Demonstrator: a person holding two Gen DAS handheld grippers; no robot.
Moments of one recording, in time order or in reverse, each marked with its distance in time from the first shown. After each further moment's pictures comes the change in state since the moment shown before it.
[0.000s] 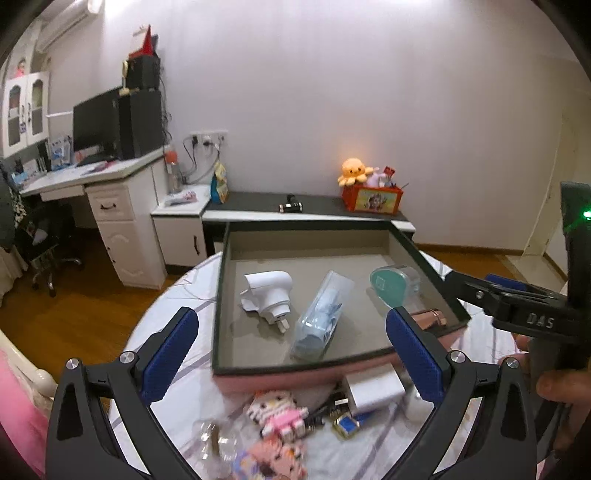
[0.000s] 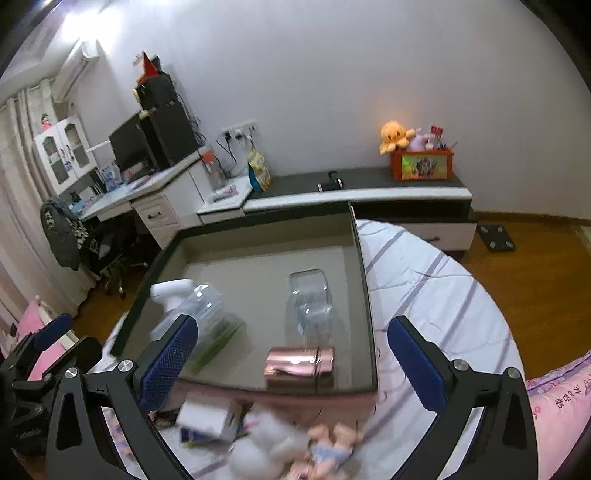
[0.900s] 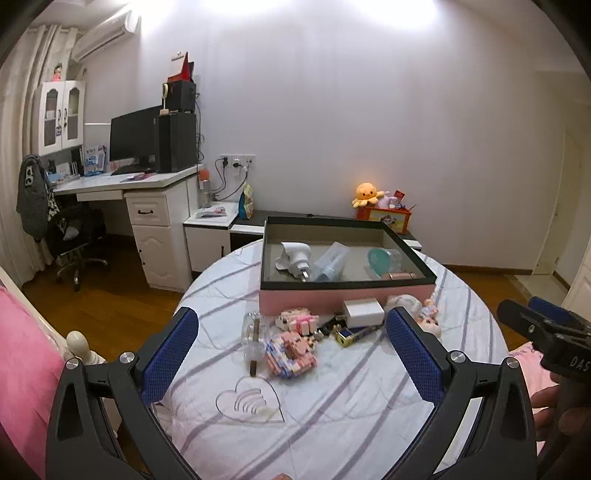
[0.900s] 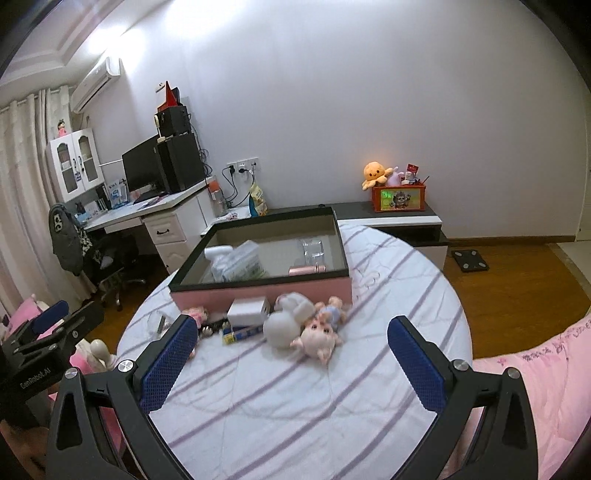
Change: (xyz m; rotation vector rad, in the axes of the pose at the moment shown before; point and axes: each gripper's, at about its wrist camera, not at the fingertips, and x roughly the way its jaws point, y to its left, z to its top) left arm -0.132 -0.001 -0.082 -0.036 -0.103 0.072; right arm -0.139 0.036 -0.107 -0.028 -0.142 -0.065
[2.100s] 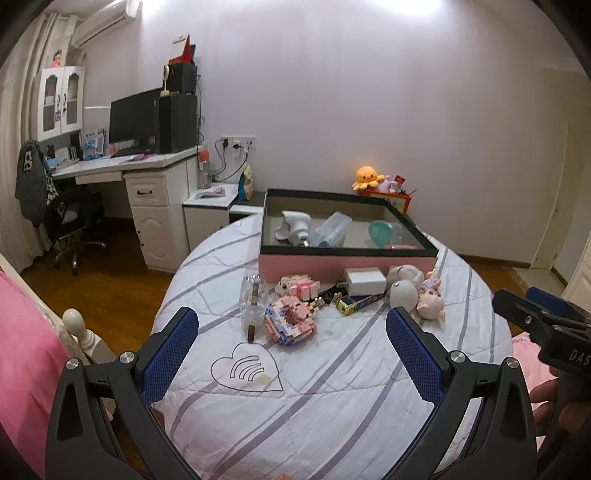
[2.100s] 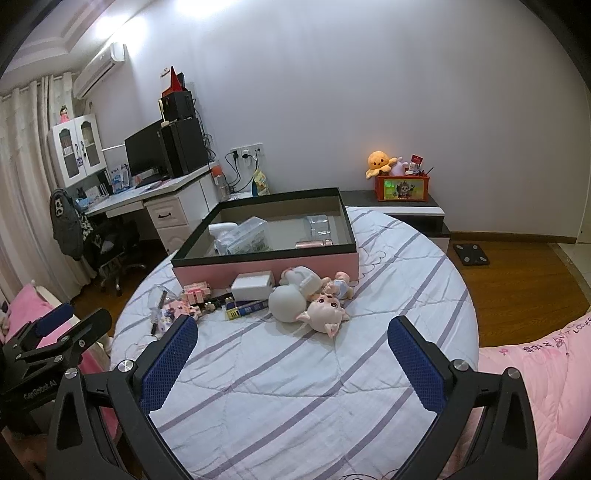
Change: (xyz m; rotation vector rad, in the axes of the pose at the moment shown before) left arm 0.012 0.003 -0.027 -0.024 0.073 -0.002; right arm 0.008 0.004 -0.018 -0.032 0.049 -0.015
